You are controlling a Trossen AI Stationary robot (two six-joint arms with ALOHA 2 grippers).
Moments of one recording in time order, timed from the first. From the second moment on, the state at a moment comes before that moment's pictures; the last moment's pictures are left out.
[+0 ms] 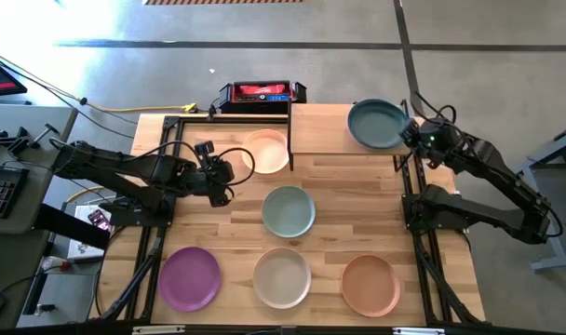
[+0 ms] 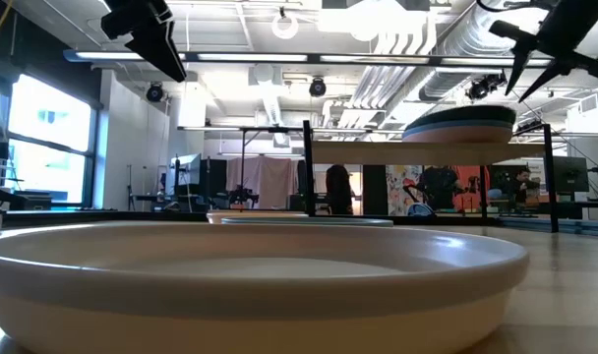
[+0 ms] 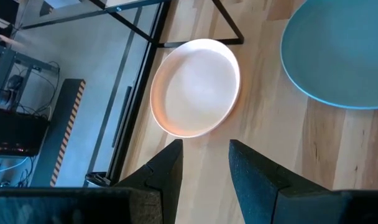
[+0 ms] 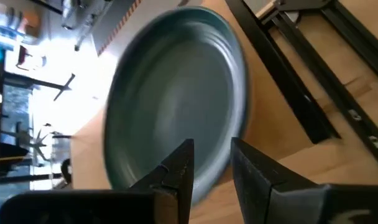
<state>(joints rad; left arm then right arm) -0.16 1.17 1.06 -0.97 -0.71 -0.09 -0.66 0.62 0.90 -1.08 0.36 1.36</state>
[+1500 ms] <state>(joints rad) -0.40 1.16 0.90 -1.21 -0.08 -0.36 -0.08 0.87 0.89 -0.60 -0.05 1.36</state>
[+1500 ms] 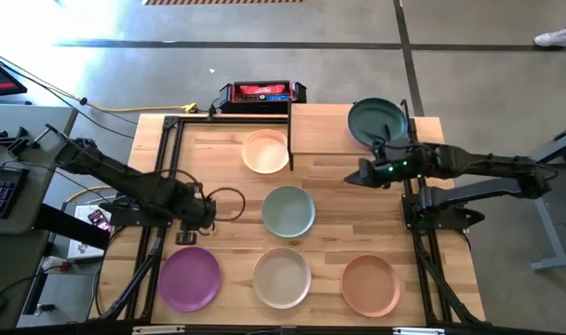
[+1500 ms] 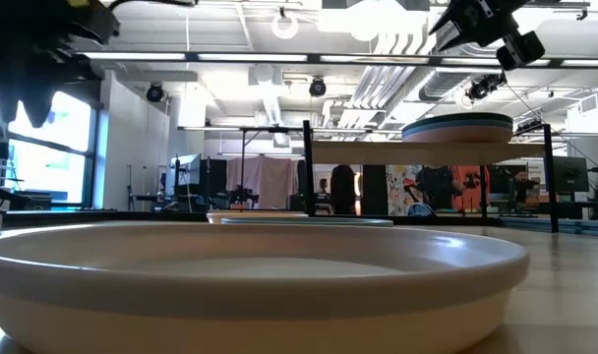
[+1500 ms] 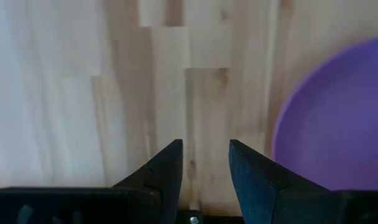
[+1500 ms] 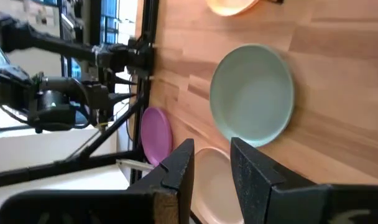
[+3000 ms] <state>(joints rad) -0.69 1.46 0.73 -0.83 -0.02 -0.41 0.15 1.04 0.89 -0.38 0.06 1.39</state>
